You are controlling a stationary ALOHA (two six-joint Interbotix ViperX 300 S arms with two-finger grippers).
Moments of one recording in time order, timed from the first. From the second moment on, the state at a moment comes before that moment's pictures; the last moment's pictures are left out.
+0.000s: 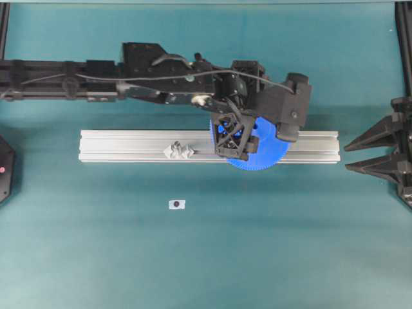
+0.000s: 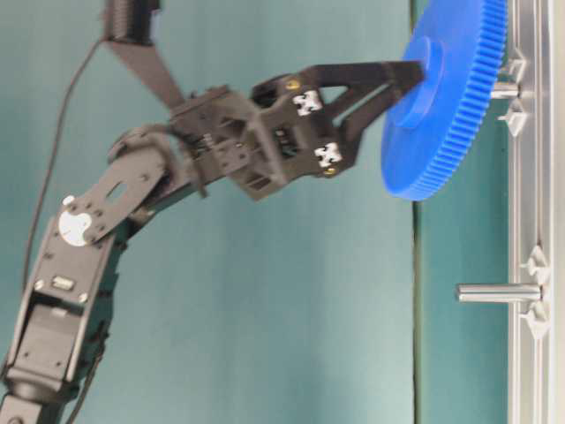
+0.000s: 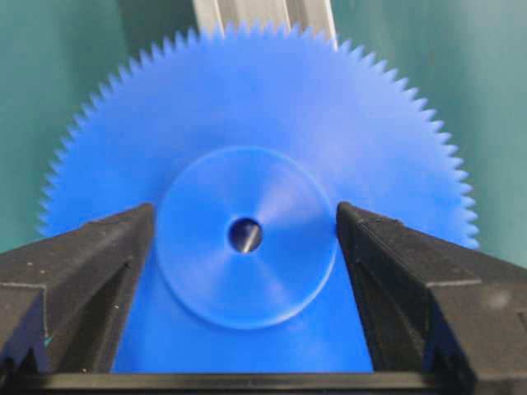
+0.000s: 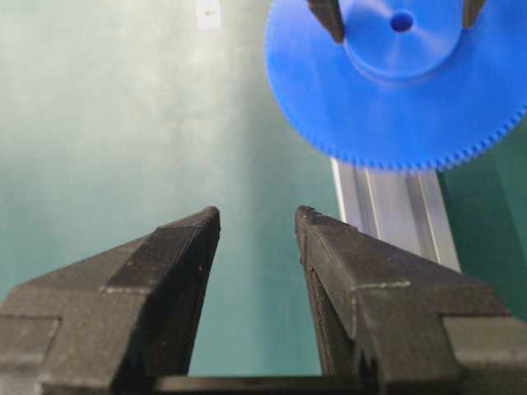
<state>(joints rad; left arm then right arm) 0.12 0.38 -0.16 0.02 0.71 0.36 0.03 -1.09 1.21 0.03 0.39 0.19</state>
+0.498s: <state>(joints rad) 0.12 0.36 -0.08 0.02 0.70 0.31 0.03 -1.09 1.21 0.03 0.39 0.19</state>
